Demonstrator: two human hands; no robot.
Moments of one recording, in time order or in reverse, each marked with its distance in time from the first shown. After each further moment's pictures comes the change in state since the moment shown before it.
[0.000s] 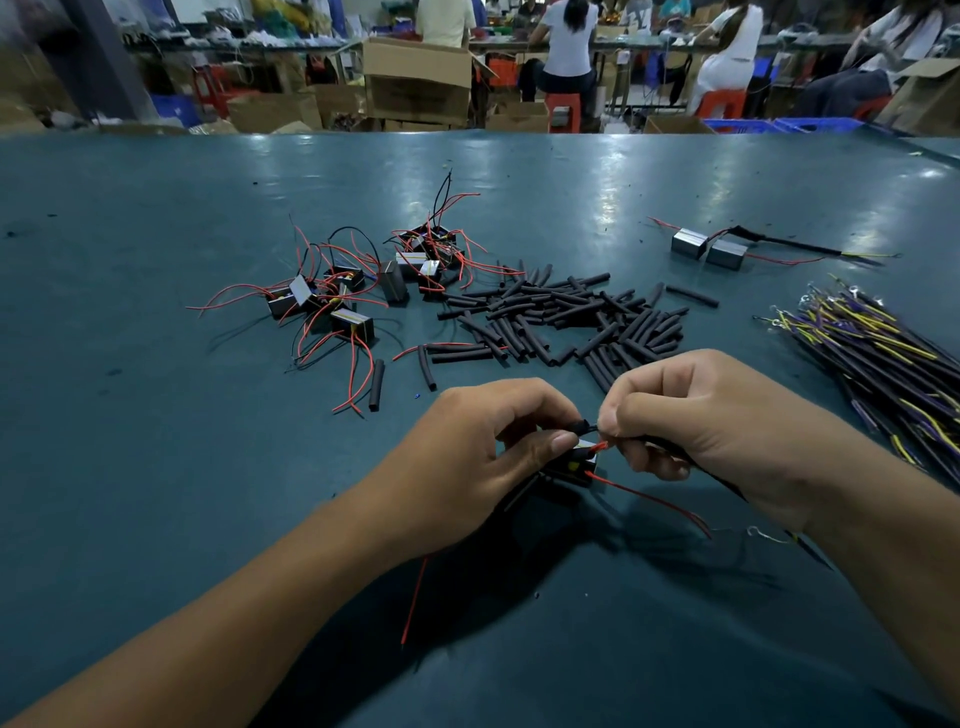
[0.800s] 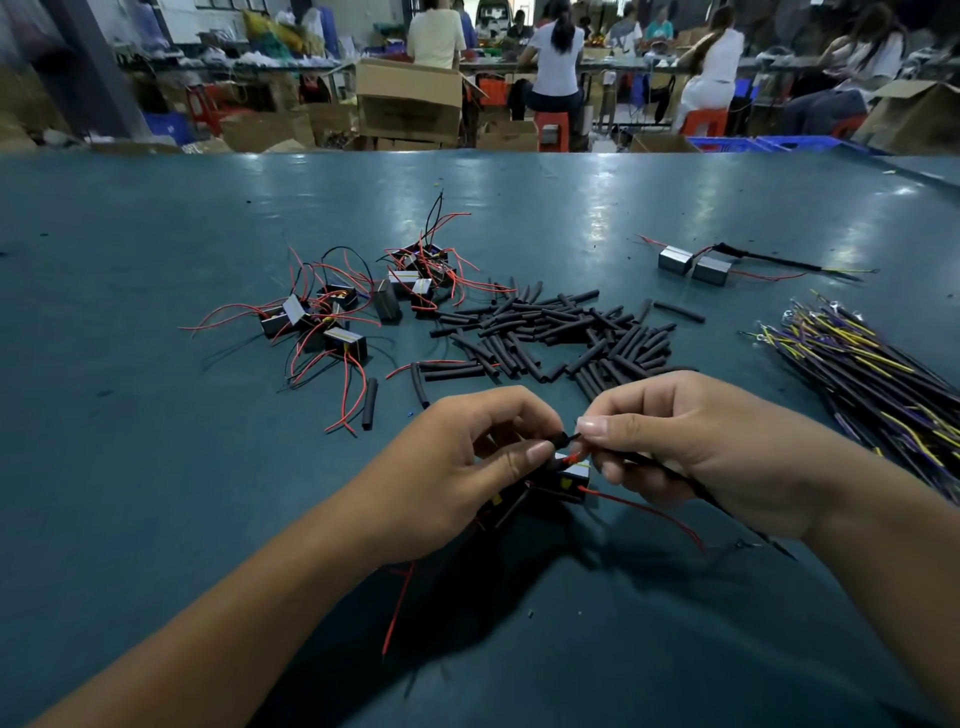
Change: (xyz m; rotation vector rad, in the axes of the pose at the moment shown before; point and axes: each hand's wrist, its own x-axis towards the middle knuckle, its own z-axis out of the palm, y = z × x) left_hand 0.002 -0.009 -0.007 -0.241 -0.102 -0.103; right_hand 0.002 0.001 -0.006 0.090 -0.198 0.040
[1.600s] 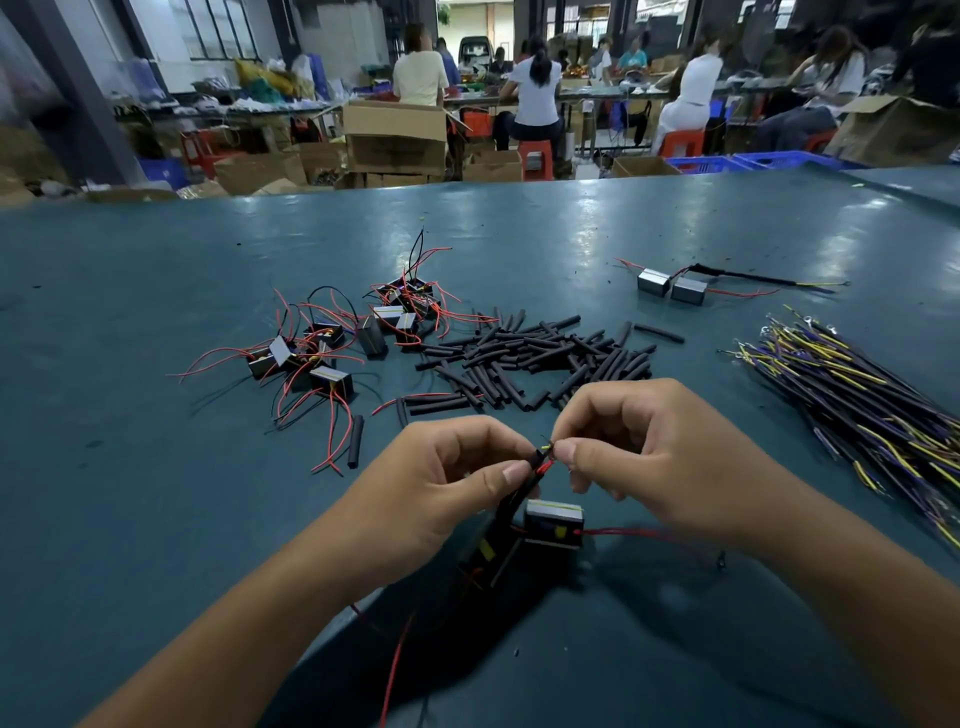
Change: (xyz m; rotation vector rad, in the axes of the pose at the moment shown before) left_hand 0.004 0.009 -0.005 -0.191 0.017 -0.131; right_hand 0.003 0.003 0.000 -0.341 0.228 -0.372
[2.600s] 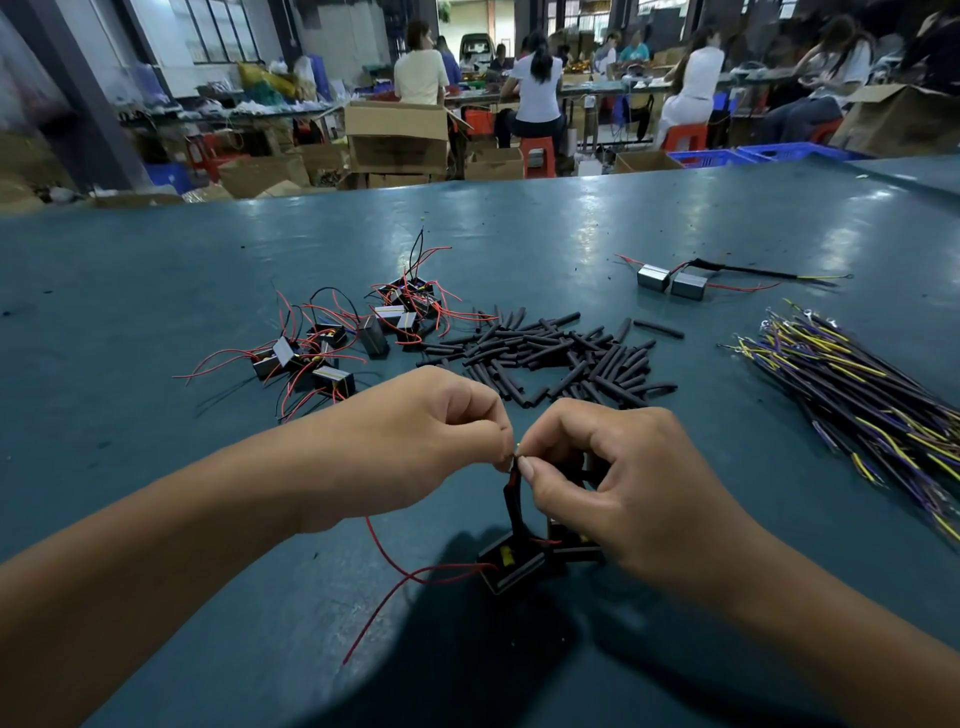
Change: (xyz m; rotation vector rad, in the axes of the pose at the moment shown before) left_hand 0.012 0.065 -0.018 0.407 -0.142 -0.250; right_hand -0.010 -0.004 0.031 -0.165 0.189 -0.223
